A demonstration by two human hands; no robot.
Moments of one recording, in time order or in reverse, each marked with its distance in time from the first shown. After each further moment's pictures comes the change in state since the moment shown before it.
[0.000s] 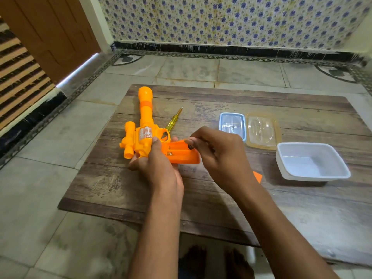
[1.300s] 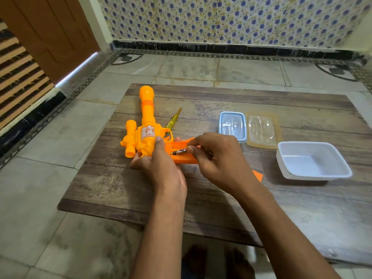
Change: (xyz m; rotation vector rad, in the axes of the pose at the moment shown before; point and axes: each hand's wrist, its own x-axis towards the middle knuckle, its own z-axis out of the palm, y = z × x) left_hand 0.007 -0.012 -0.001 -0.001 -0.027 0.005; right_hand -0.002 0.006 0.000 -0.113 -0.114 0.012
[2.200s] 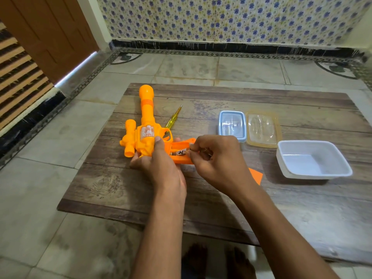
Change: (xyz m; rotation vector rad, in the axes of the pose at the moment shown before) left_hand -0.004 0.003 0.001 0.030 0.023 0.005; right_hand -0.002 -0.004 0.003 0.046 0.050 0.062
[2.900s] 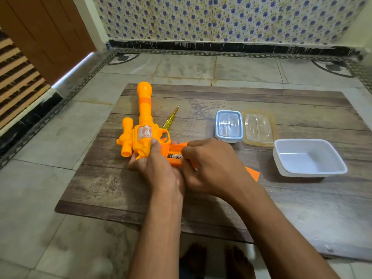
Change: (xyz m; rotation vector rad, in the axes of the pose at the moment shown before) left_hand -0.005 0.002 -0.002 0.043 0.008 -0.063; right_hand 0.002 -0.009 -0.001 -0.374 -0.283 -0.234
